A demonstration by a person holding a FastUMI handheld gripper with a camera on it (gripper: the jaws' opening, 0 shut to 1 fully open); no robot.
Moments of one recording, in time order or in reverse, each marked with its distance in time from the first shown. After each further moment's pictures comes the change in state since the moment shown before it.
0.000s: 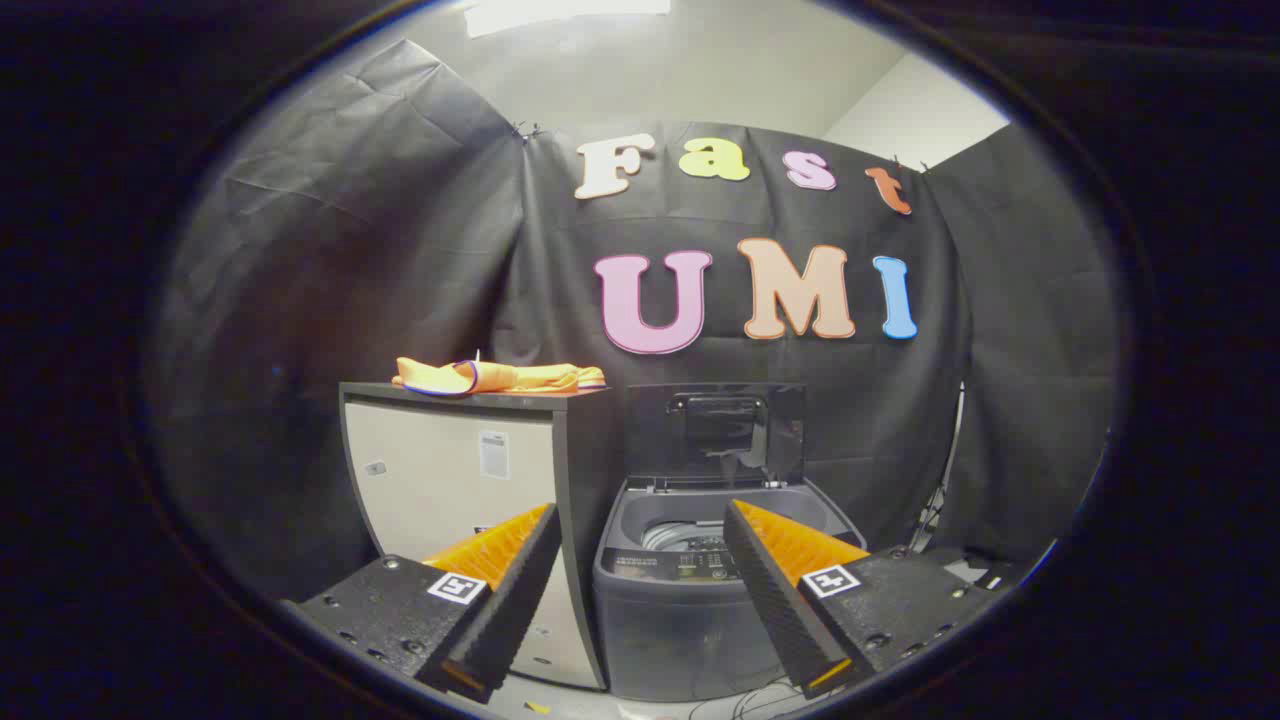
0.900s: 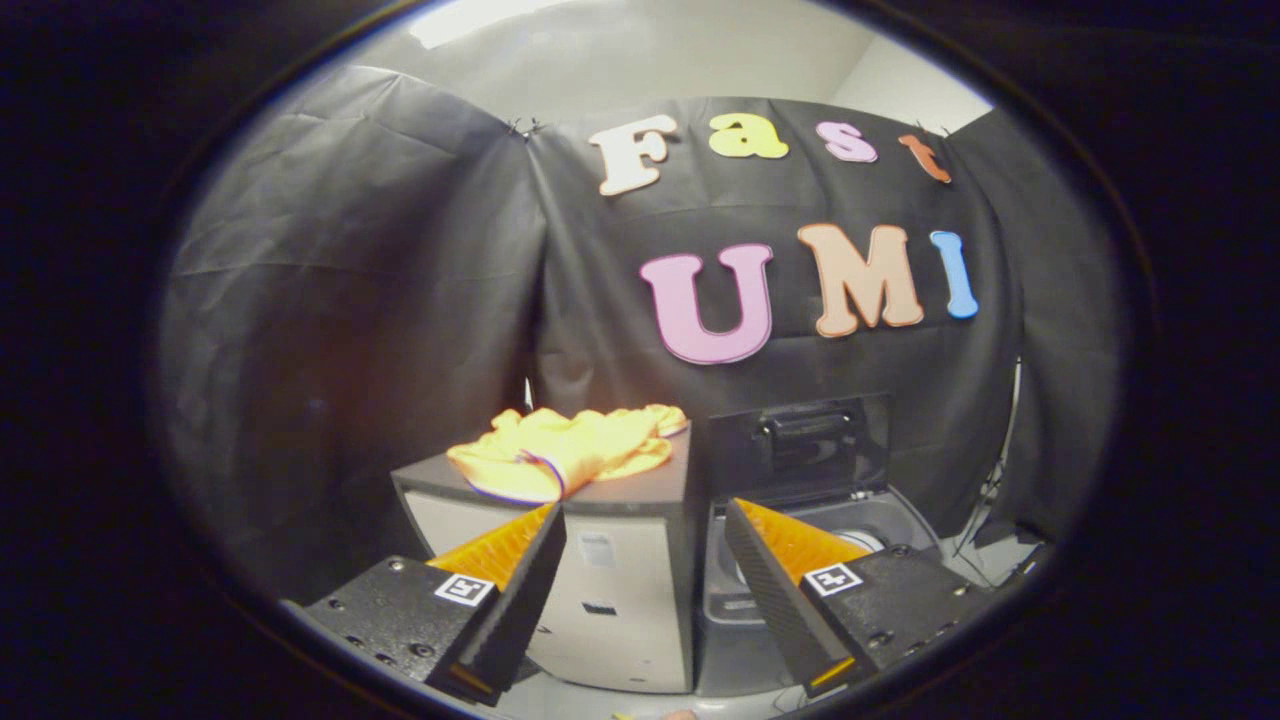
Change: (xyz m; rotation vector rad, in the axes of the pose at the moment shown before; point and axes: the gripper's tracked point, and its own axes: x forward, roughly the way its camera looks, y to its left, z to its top) arm 0.082 0.104 0.118 0.145 0.068 0.132
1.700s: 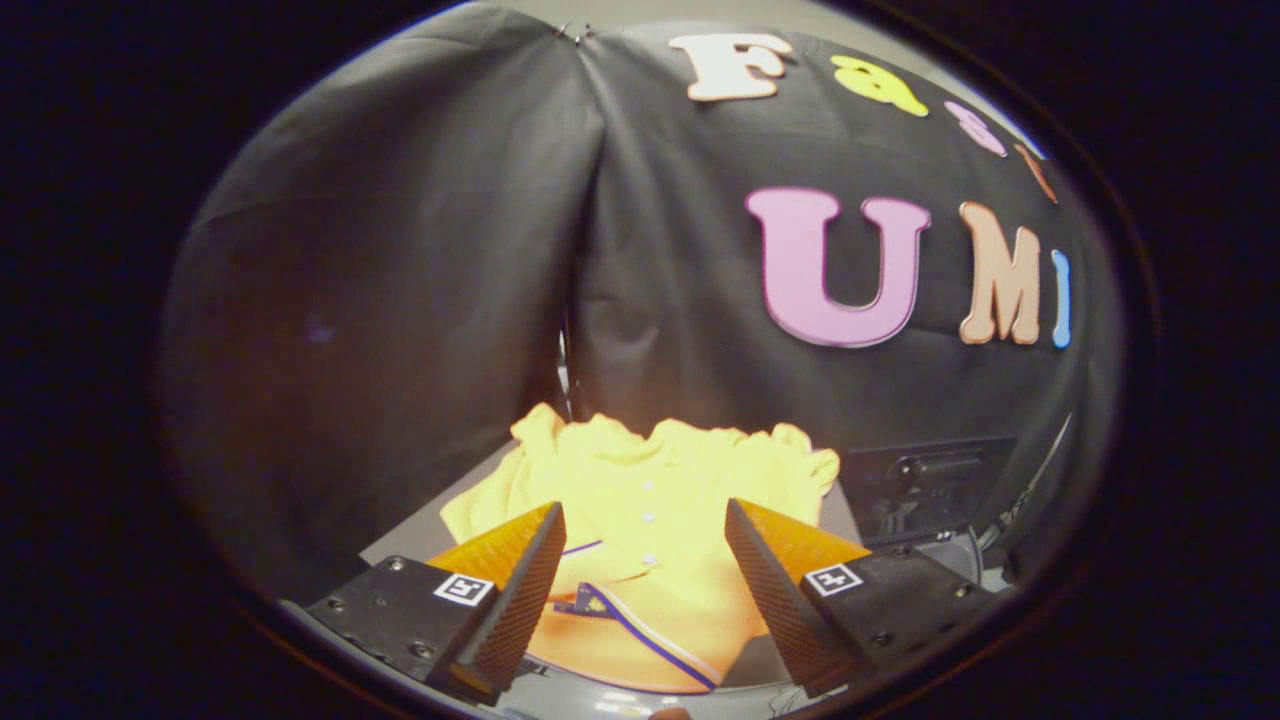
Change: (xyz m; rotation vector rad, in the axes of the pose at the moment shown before) arm 0.222 0.113 -0.016 -0.137 0.317 0.049
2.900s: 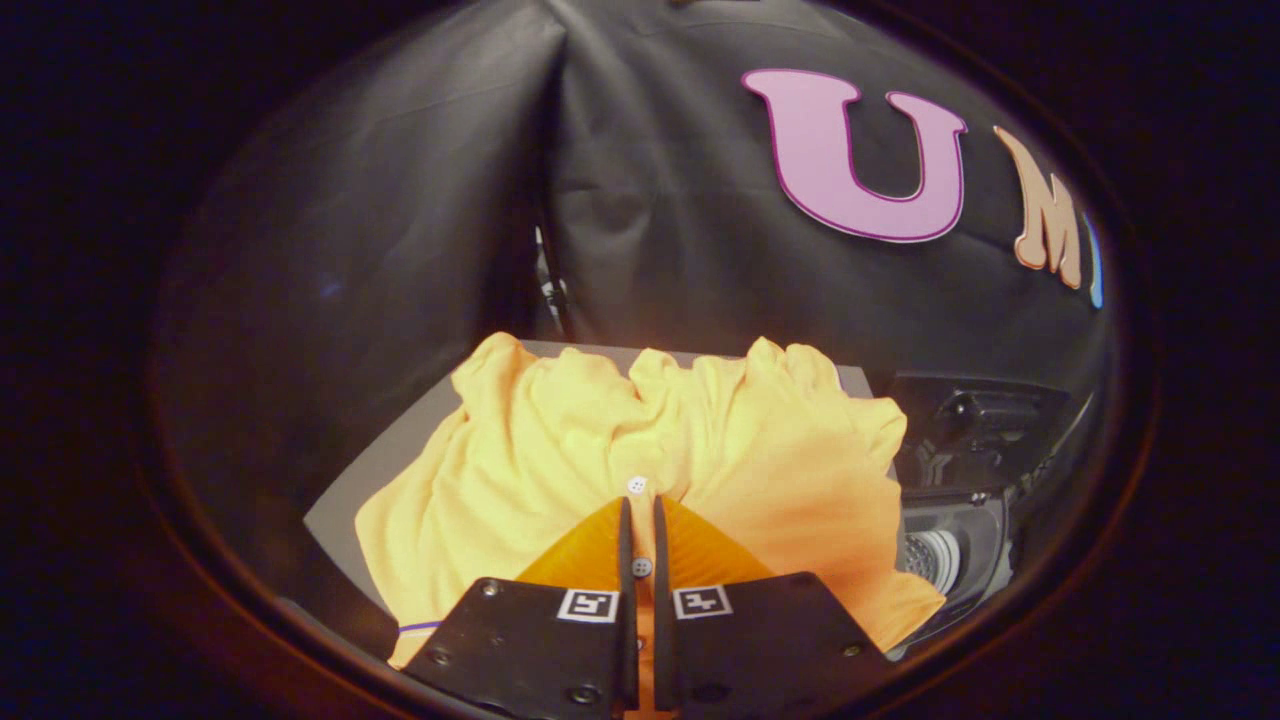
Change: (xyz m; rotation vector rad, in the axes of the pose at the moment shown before) arm 0.018 -0.040 -0.058 0.074 0.266 0.132
